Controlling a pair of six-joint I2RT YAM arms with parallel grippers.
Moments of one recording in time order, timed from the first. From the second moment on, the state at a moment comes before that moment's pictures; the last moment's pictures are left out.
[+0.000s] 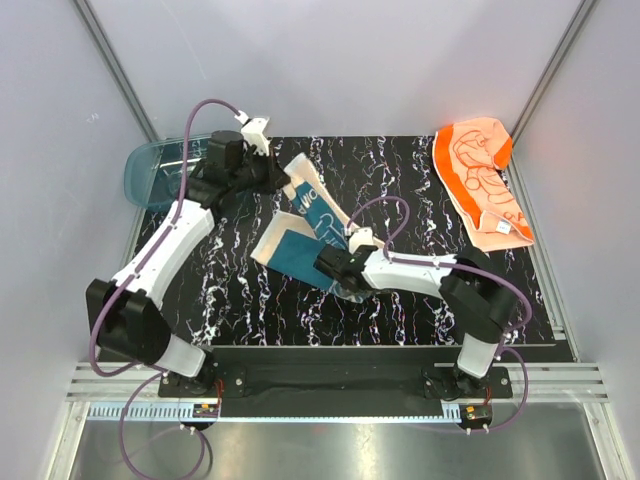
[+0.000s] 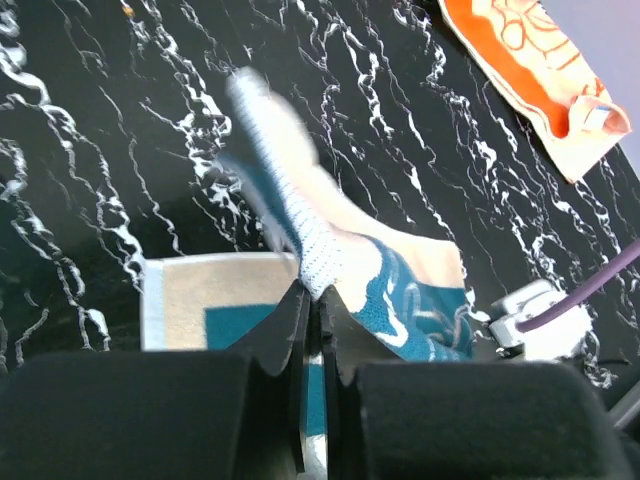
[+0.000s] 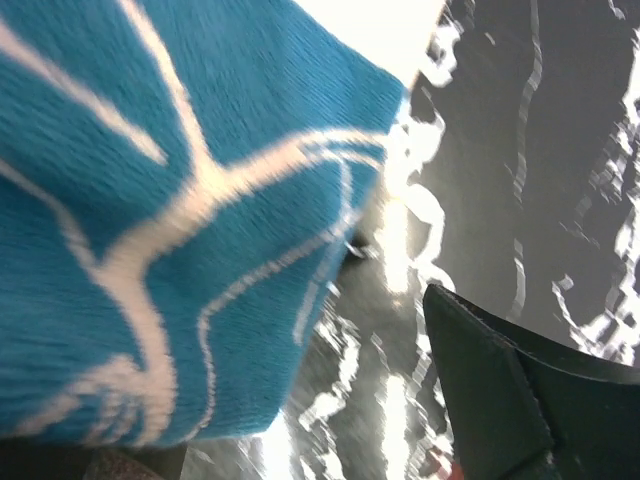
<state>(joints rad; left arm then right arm) -0.33 1.48 1.36 -0.35 0.32 -0.23 0.97 1.79 1.11 -0.74 0.63 0.88</state>
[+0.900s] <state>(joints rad) -0.15 1.72 1.08 -0.51 0.25 -0.34 0.97 1.36 0.97 -0.73 0.47 0.82</state>
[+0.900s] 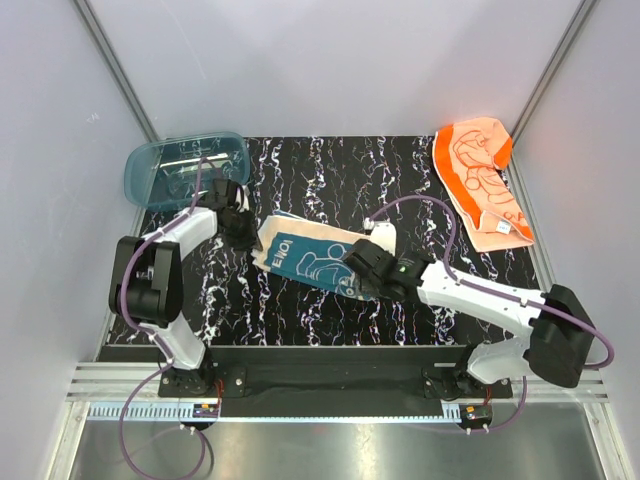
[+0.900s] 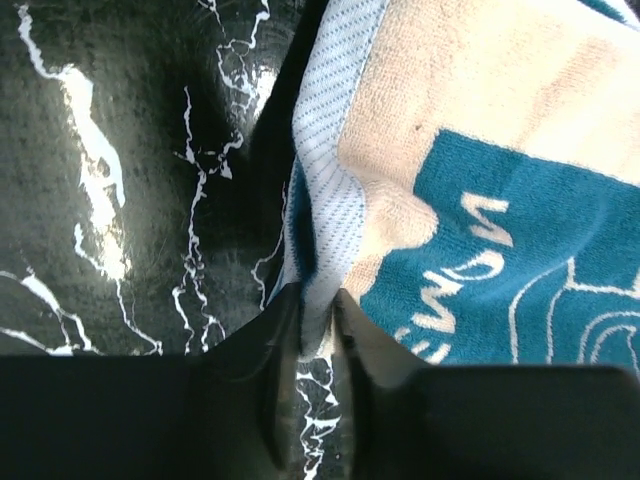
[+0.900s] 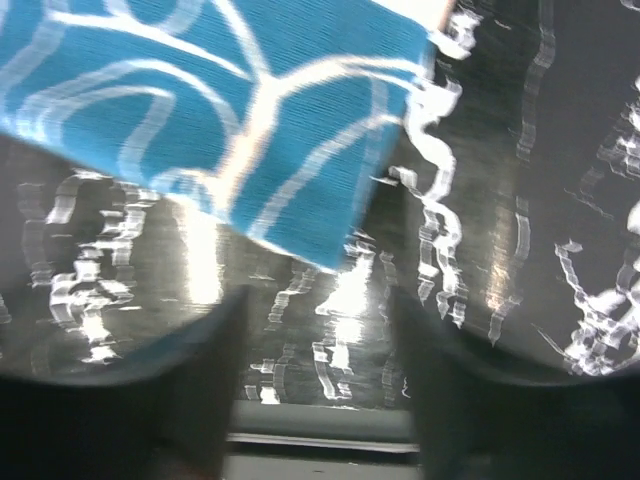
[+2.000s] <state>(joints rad) -0.55 1.26 1.08 -0.64 -0.13 -0.27 0.90 1.51 0.96 -0.65 0.31 0.89</state>
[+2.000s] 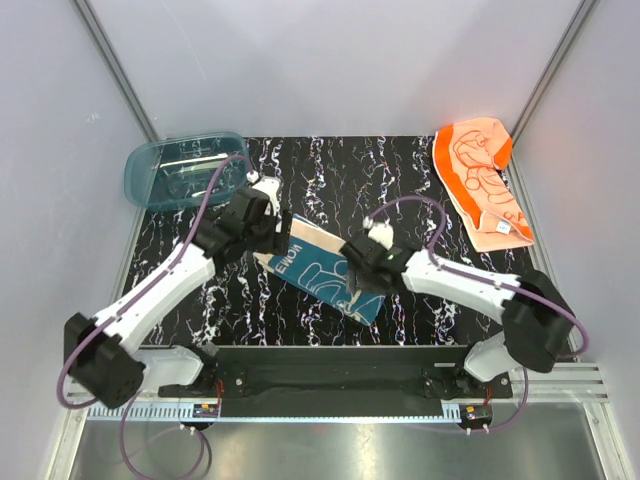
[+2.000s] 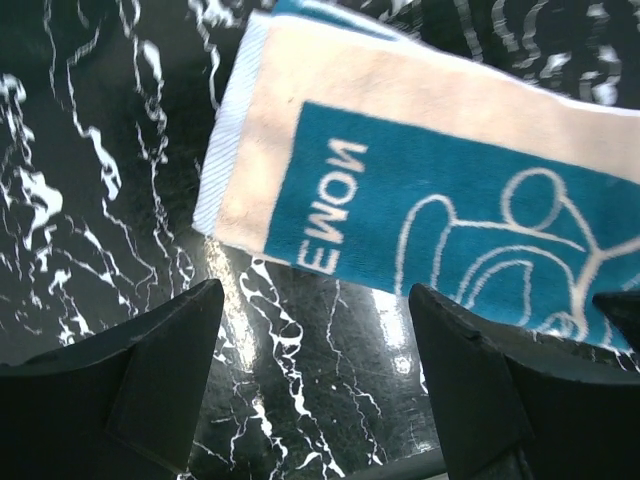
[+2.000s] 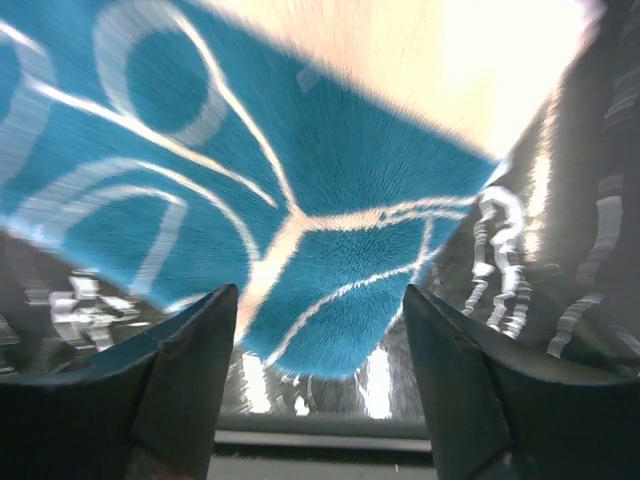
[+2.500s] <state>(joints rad) -1.11 1.39 1.06 -0.45 -0.25 -0.27 0.22 1.13 1.12 -0.86 0.30 0.73</state>
